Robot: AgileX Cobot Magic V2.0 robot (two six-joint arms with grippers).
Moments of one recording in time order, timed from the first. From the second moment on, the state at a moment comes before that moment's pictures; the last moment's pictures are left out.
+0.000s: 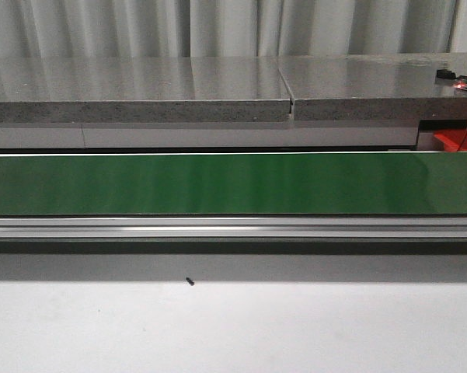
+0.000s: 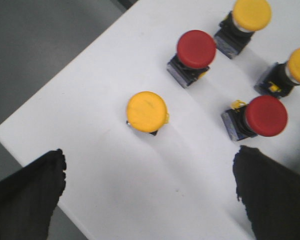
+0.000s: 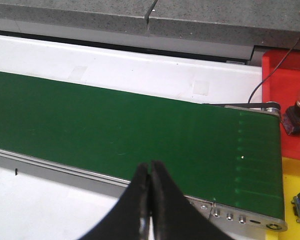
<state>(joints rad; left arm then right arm) 0.71 1.54 -1.22 -0.05 0.80 -0.10 -0.08 0.62 -0.61 0.52 0.58 -0.47</state>
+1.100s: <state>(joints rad) 0.71 1.91 -1.23 -0.06 0.55 -0.10 -0.08 0.62 -0.61 0.52 0.58 -0.47</state>
